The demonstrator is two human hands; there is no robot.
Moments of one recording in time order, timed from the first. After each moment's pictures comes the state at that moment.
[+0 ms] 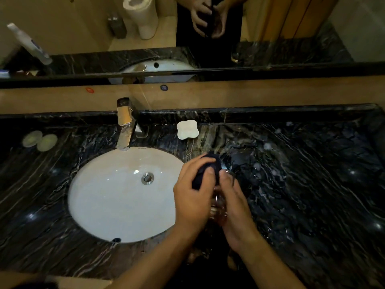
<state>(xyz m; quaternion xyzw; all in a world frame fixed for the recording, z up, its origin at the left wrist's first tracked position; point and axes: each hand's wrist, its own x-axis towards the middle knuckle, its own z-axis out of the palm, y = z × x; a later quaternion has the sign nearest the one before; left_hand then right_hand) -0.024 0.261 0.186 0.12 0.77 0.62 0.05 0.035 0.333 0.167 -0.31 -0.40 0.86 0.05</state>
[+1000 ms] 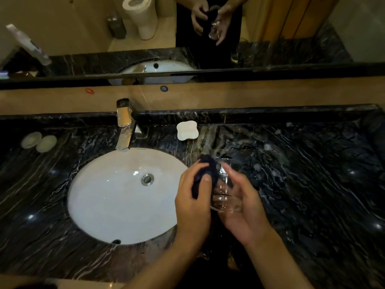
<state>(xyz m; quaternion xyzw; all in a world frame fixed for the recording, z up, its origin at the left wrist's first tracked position) -0.010 0.257 0.185 0.07 0.76 0.64 0.09 0.028 0.357 0.165 -0.26 -0.22 0.94 0.01</state>
